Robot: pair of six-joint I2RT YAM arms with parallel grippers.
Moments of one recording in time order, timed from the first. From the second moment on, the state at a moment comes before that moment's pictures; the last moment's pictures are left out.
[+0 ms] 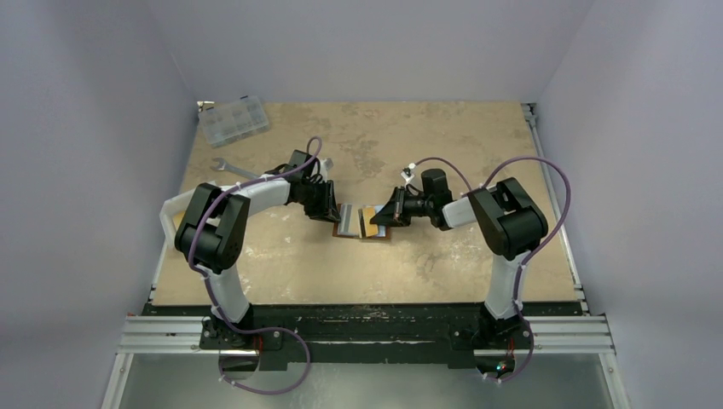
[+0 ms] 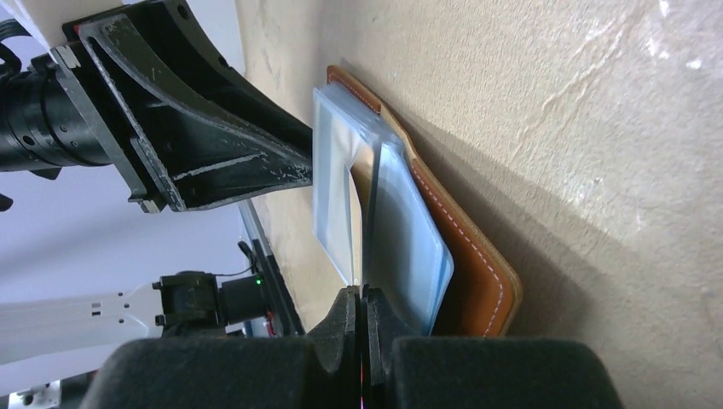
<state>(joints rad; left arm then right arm) -0.37 1.84 1.07 -0.32 0.39 -0.40 0.37 1.95 0.80 0.51 -0.84 0.86</state>
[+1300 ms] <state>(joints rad) -0.37 1.83 1.05 -0.29 0.42 -0.41 0.41 2.01 0.73 0.86 -0.72 1.04</state>
